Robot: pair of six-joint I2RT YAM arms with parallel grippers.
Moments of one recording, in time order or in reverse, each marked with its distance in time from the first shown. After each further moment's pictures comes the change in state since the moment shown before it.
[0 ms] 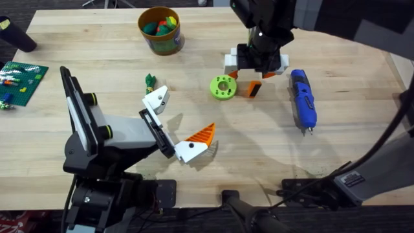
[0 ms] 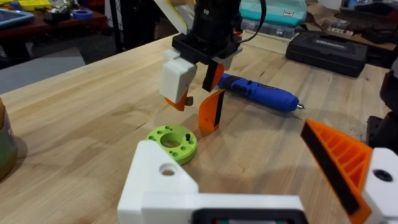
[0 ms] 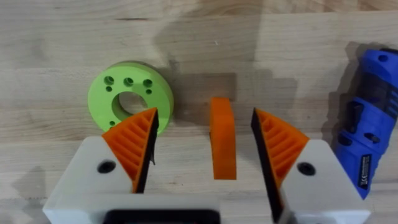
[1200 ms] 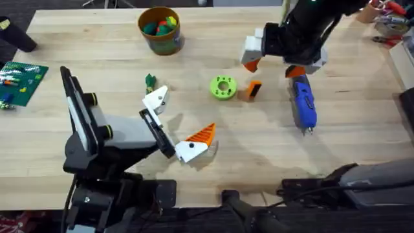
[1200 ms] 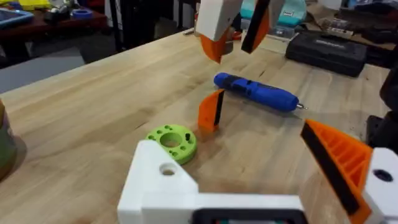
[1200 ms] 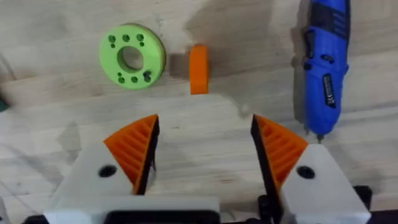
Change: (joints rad) left arm 0.000 0.004 0.002 0.001 -0.001 -0.001; right arm -0.029 -0.193 0.129 -0.336 -0.062 0.118
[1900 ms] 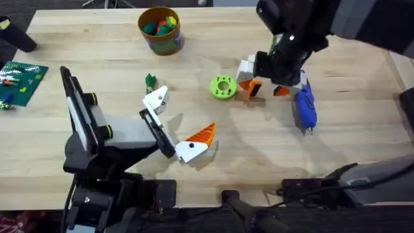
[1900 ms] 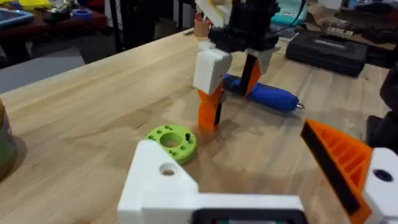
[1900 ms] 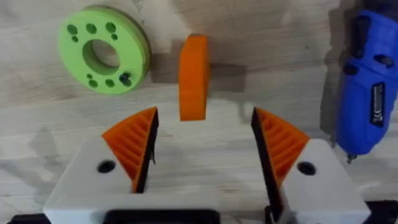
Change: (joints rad) left arm 0.000 0.000 0.000 0.000 0.000 0.000; right arm -0.039 0.026 -0.277 0.245 -0.093 -0.005
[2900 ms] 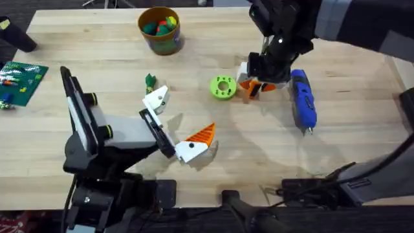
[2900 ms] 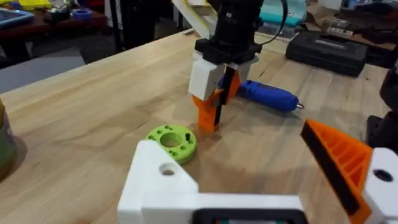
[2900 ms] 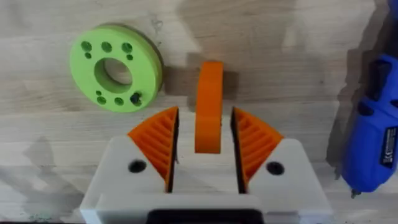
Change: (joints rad) left arm 0.000 0.000 0.000 0.000 0.000 0.000; right arm 0.000 0.067 -0.006 0.106 0.000 -0.077
